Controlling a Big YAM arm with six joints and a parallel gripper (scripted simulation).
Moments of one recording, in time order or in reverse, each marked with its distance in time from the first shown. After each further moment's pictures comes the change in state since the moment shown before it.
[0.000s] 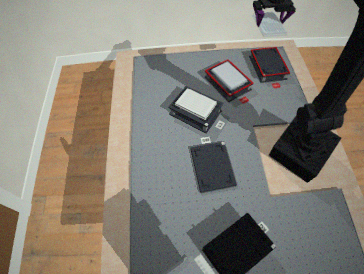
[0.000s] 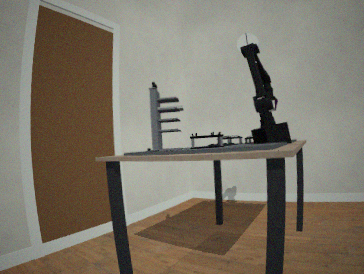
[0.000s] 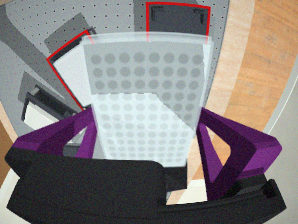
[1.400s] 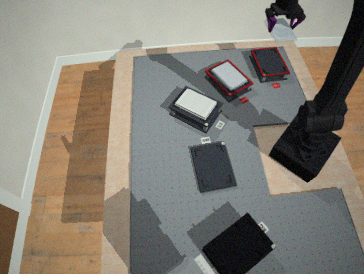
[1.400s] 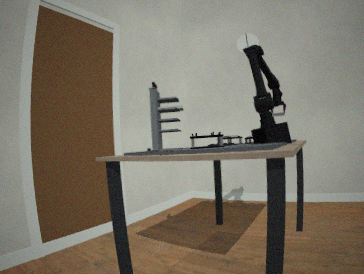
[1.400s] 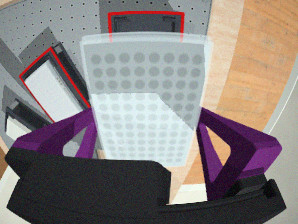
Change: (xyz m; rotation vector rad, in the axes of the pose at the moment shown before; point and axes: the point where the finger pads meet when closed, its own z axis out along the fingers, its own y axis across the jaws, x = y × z) arm -0.018 -0.061 0.042 0.000 -0.008 -0.010
